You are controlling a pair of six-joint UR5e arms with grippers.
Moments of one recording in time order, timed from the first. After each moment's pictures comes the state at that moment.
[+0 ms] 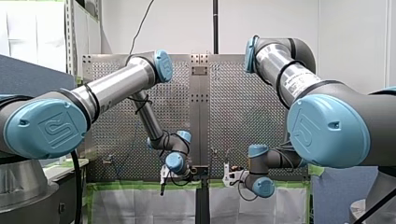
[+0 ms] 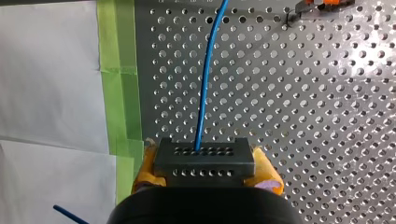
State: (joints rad) left arm -0.46 -2.66 -1.44 -2.71 -1.73 -1.77; right arm 2.01 -0.54 1.88 -1.22 1.42 1.57
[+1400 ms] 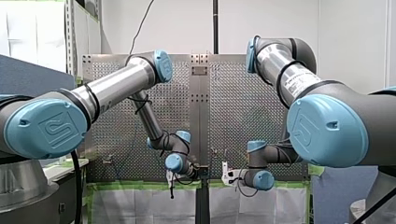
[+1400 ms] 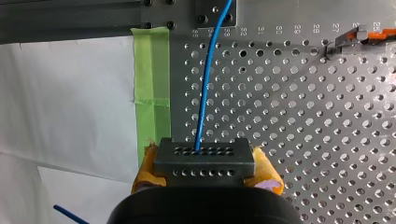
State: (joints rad) left arm -0.46 -2.66 -1.44 -2.63 -1.61 -1.97; right arm 1.99 -0.54 1.79 -1.01 1.31 1.57
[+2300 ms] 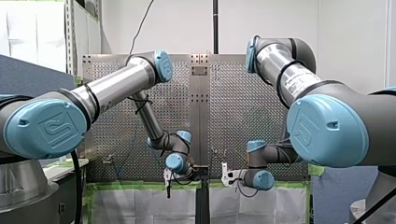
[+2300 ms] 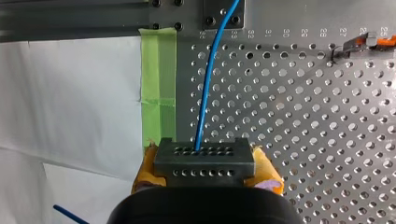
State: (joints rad) left arm -0.46 -2.66 -1.44 -2.67 -1.69 -1.92; right arm 1.99 -0.54 1.79 -0.99 1.31 1.55
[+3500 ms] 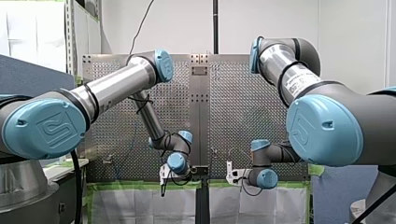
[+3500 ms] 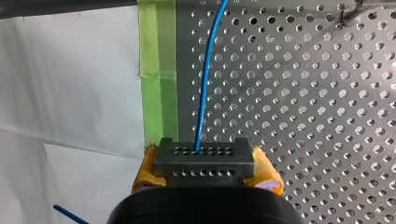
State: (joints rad) left arm -0.48 -2.65 -1.44 -2.72 -1.82 -1.83; right arm 1.95 -0.54 1.78 -0.97 1.31 1.56
